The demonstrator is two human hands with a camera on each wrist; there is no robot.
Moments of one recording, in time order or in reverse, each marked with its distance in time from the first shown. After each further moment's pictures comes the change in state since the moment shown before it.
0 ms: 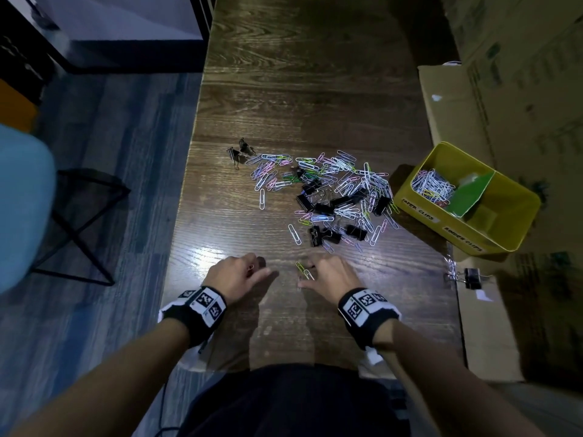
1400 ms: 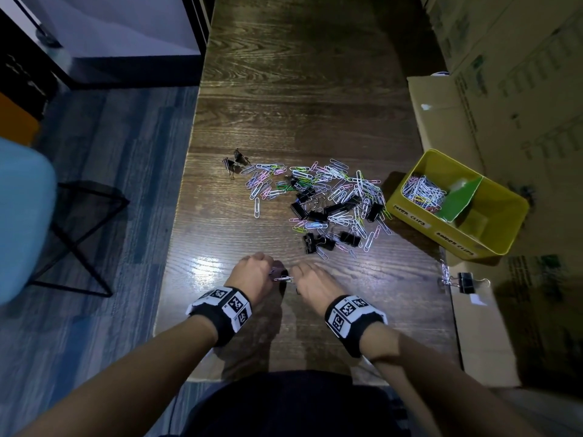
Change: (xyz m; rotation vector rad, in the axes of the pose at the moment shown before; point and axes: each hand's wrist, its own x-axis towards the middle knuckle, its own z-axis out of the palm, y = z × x) left_hand 0.015 0.056 -0.001 0.148 0.021 0.051; right_hand -0.002 -0.016 0.006 -0.298 0.037 -0.332
